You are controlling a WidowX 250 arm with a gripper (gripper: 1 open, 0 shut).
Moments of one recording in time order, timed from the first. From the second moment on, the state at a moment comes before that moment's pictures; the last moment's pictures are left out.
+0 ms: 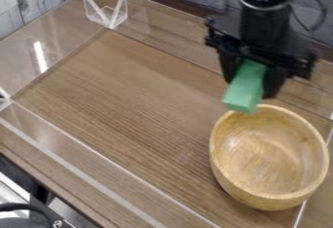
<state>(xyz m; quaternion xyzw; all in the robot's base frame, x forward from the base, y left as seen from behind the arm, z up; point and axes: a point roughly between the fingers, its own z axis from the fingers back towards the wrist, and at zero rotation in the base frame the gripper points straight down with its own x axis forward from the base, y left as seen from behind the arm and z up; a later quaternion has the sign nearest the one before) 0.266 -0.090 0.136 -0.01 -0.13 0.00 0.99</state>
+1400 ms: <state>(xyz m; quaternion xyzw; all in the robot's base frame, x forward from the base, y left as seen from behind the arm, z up) 0.294 -0.069 0.110 -0.03 -0.15 -0.02 0.99</state>
